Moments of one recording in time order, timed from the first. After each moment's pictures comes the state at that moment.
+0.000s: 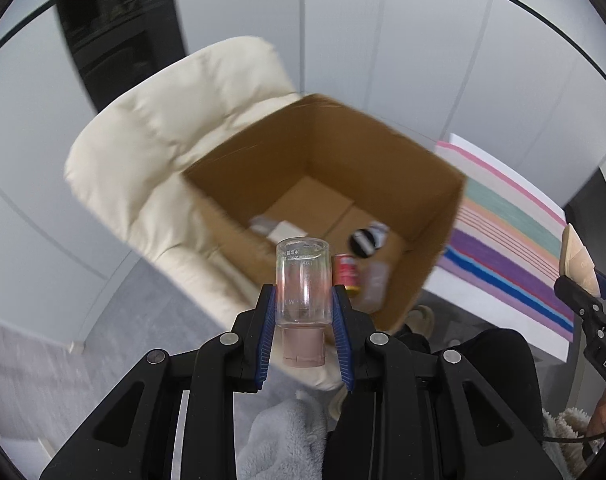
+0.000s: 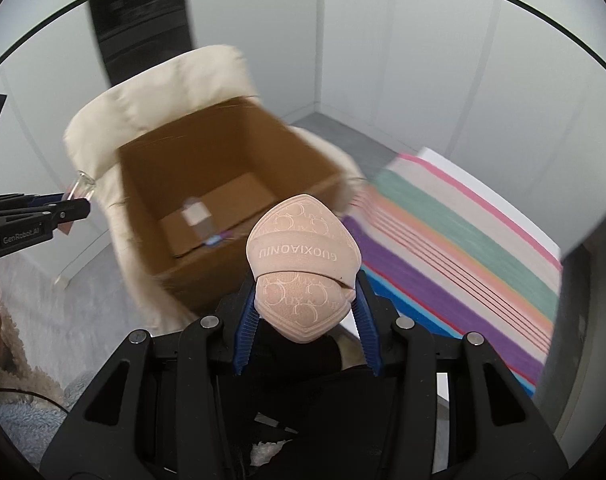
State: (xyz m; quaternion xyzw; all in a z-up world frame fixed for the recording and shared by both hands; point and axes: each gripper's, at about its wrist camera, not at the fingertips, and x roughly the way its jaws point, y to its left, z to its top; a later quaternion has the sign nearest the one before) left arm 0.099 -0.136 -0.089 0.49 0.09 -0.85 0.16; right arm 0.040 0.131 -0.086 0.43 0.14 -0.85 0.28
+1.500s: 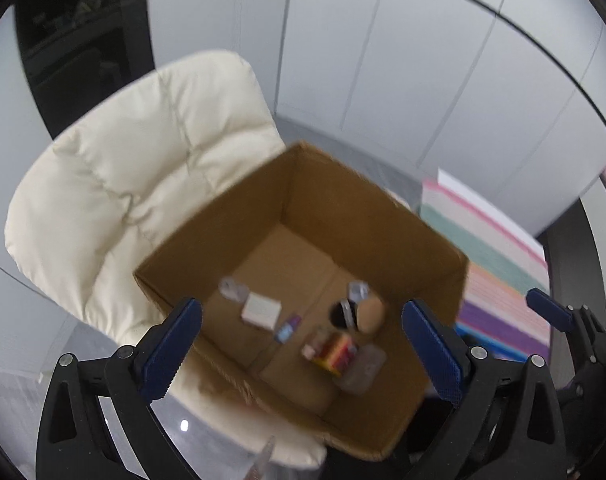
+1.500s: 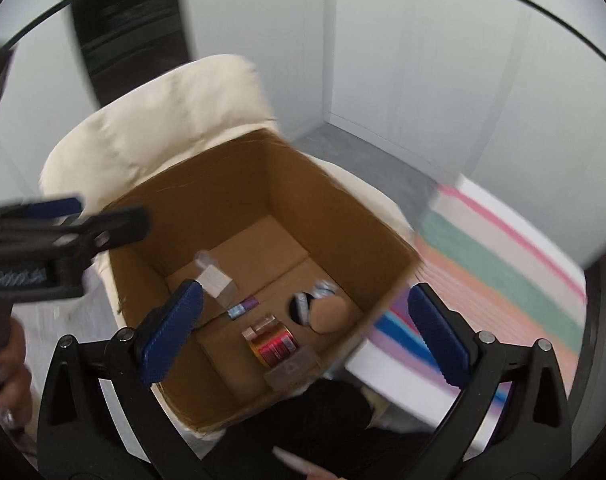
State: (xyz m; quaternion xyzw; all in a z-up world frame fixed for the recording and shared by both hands) left arm -0.022 -0.188 -0.080 0.50 0.13 -0.85 0.09; right arm -0.037 0.020 -0.091 0.45 0.12 -0.85 0.24
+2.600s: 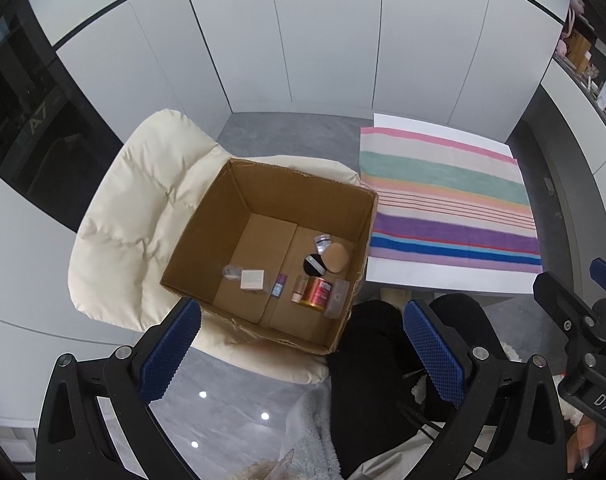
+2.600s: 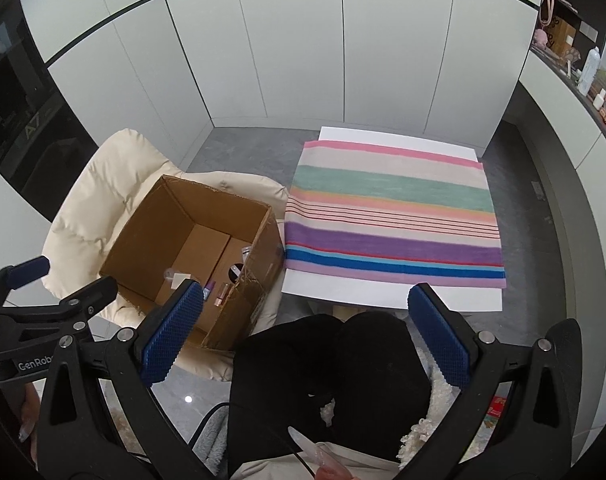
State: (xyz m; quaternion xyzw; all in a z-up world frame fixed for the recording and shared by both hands) left arm 0.019 -0.062 0.051 0.55 -0.04 -0.84 0.03; right arm 0.041 0.162 0.057 0.49 -0.02 -0.87 0.05
